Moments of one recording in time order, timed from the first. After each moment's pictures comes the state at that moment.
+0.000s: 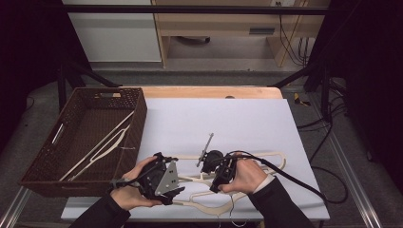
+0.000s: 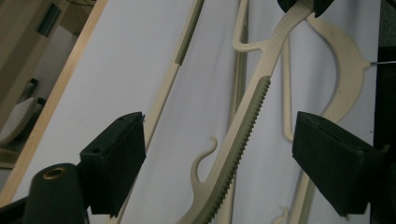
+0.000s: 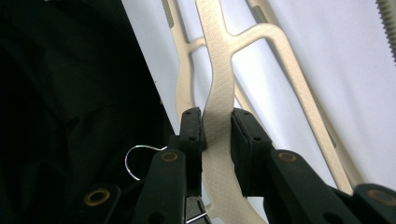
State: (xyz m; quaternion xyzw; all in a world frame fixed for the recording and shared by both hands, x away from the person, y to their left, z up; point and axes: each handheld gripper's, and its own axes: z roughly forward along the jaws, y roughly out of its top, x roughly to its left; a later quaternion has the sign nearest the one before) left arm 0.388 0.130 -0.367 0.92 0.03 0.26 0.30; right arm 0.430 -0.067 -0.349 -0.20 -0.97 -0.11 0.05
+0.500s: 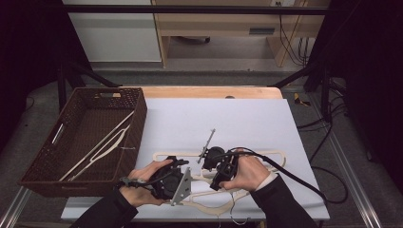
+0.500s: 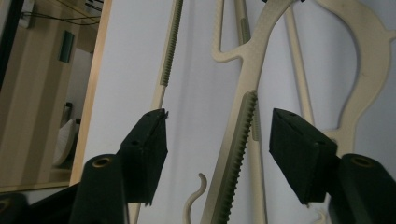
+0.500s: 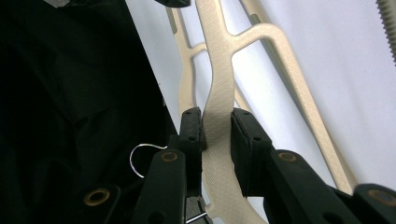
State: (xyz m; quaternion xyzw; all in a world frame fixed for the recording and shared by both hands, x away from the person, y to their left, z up) left arm 0.383 0.105 -0.365 0.92 -0.06 0.32 0.23; right arm 0.431 -0.069 -0.337 -0.21 -0.97 -0.11 0.05
